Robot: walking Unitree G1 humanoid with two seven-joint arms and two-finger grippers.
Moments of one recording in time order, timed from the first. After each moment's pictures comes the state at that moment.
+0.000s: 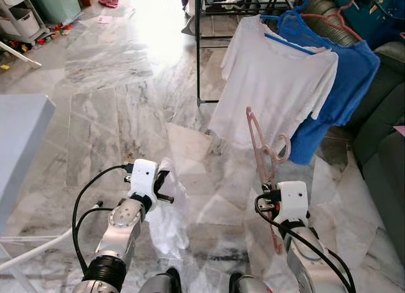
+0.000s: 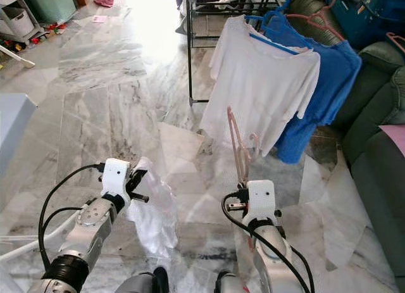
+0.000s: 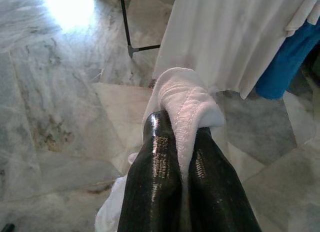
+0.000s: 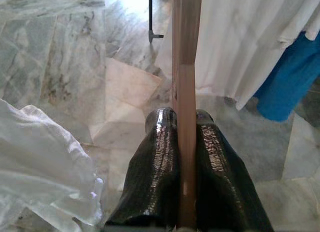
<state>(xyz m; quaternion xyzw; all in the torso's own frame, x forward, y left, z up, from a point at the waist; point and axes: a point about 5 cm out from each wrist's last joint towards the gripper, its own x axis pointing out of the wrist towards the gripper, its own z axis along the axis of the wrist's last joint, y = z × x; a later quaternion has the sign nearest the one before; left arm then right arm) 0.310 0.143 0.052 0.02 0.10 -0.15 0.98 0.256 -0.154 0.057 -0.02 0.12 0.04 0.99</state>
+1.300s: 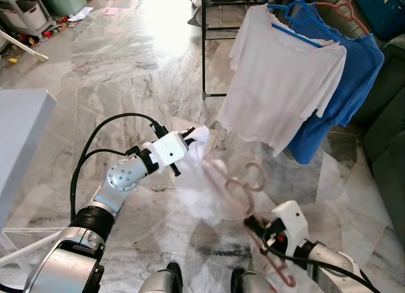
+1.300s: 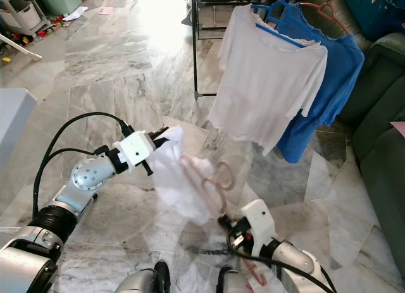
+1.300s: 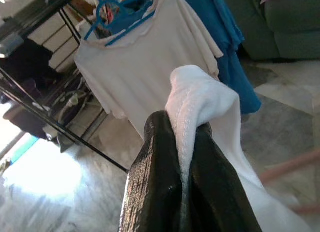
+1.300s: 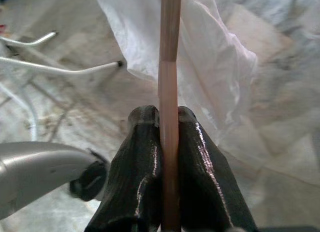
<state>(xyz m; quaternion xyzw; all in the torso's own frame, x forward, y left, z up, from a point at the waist) 0.344 0.122 0.142 0.33 -0.15 -0.37 0.86 0.215 -0.162 0.053 -0.01 0.21 0.35 0.91</state>
